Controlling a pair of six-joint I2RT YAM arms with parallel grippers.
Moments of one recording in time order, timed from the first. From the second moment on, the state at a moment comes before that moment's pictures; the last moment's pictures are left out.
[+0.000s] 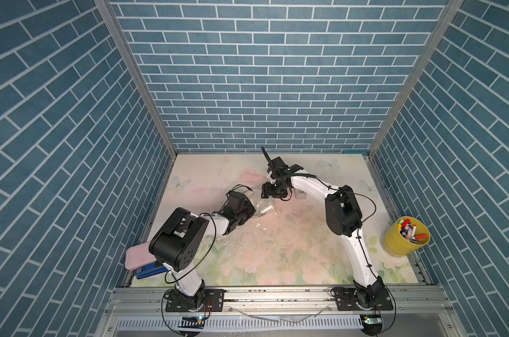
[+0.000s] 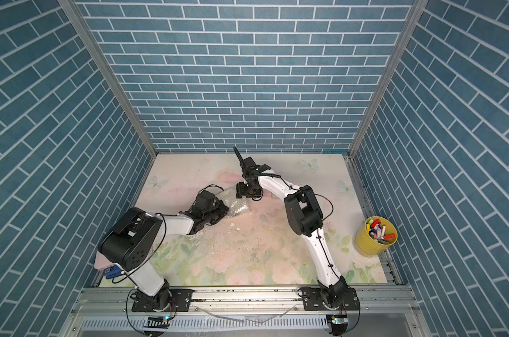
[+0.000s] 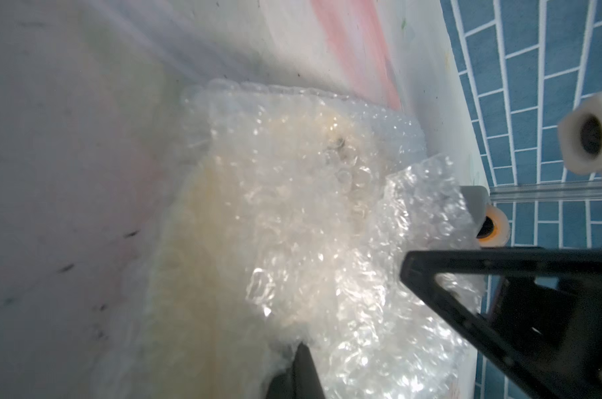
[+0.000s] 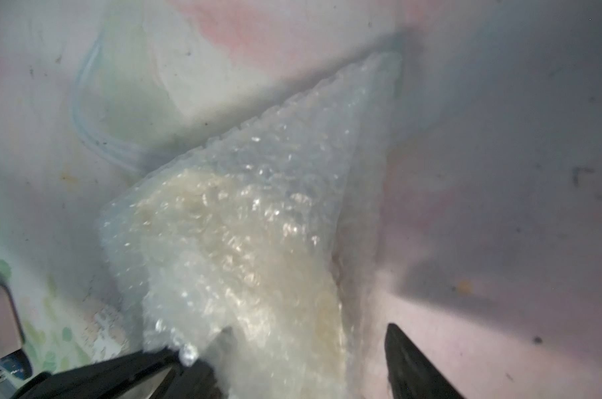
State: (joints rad) left arm -0.45 1.72 0.68 0.32 0.13 -1.05; right arm 0.68 2.36 2.01 -0.83 -0.25 0.41
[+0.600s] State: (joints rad) left arm -0.41 1.60 0.78 -0.02 0.17 -0.83; right arm 0.79 2.15 1.55 -0.50 -0.30 0.77
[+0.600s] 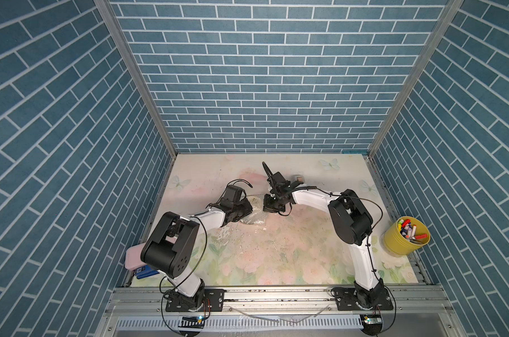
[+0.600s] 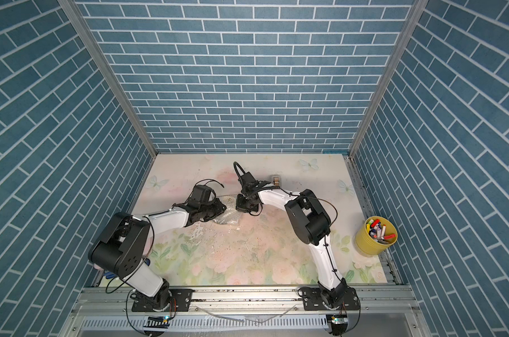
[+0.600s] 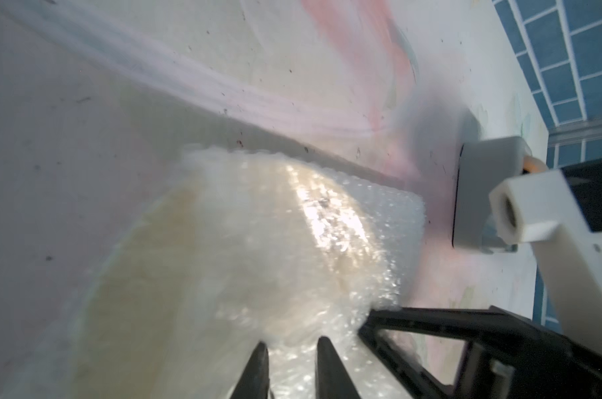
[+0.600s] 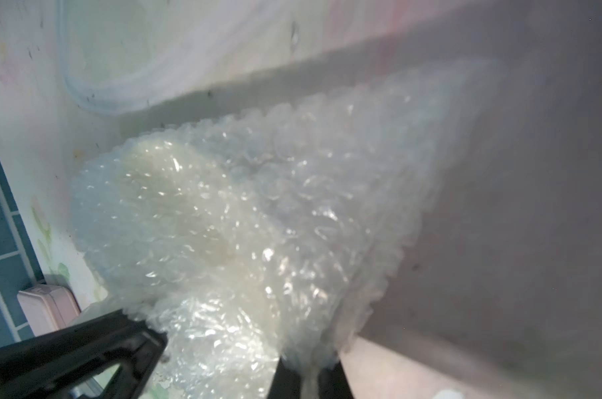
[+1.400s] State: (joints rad) left arm -0.41 1.60 0.71 0.03 0.10 -0.97; right arm 0.86 2.14 1.53 -0.48 -0.24 0.91
